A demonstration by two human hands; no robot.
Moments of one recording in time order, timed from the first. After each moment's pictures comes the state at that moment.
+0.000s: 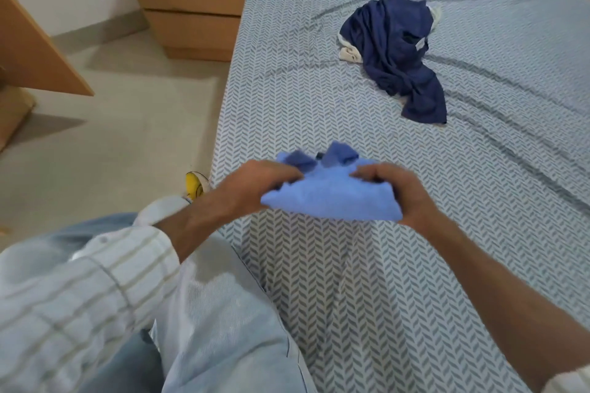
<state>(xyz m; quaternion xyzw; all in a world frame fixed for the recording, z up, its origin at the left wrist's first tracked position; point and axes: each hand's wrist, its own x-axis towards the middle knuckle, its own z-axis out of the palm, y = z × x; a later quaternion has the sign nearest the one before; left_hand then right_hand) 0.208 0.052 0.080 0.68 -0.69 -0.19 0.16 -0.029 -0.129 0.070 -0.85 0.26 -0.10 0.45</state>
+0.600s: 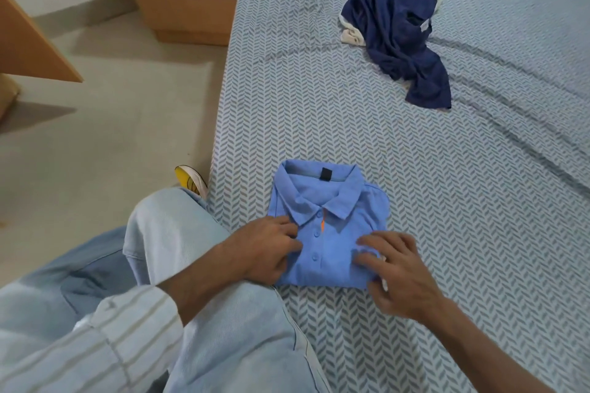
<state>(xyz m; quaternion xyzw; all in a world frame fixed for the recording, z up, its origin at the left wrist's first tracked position) 0.164 0.112 0.002 0.59 -0.79 -0.16 0.03 -0.112 -0.022 -0.003 -0.98 0.16 -0.06 0.13</state>
